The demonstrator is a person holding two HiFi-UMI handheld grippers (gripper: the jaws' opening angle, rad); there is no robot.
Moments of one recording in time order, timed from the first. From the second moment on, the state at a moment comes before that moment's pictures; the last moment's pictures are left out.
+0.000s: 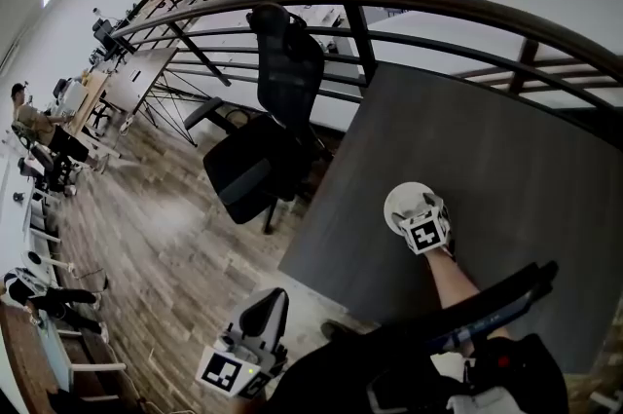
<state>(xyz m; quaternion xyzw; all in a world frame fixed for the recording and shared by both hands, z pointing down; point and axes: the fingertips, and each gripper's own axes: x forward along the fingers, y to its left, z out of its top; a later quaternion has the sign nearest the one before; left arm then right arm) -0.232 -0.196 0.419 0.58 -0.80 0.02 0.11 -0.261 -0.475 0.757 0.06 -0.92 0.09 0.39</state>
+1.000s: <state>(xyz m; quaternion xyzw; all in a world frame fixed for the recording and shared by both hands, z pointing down) -0.232 -0.146 0.424 0.71 -0.70 -0.01 0.07 -0.196 -0.388 0.536 0.17 -0.97 0.09 0.13</state>
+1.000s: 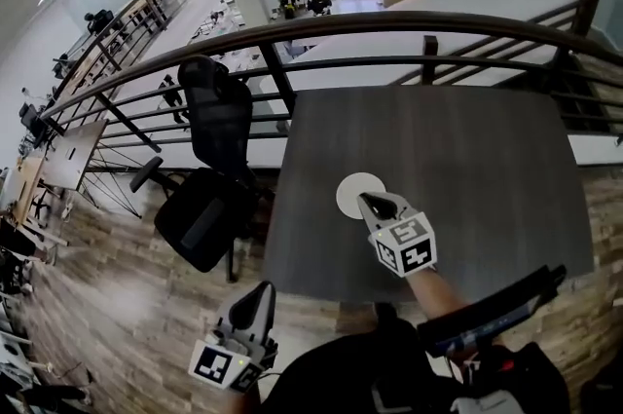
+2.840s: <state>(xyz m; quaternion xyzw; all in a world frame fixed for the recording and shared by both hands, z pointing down) -0.116 -0.099 0.399 0.79 -0.61 -0.04 0.05 0.012 -0.235 0.414 0.26 -0.96 0.07 0.05</state>
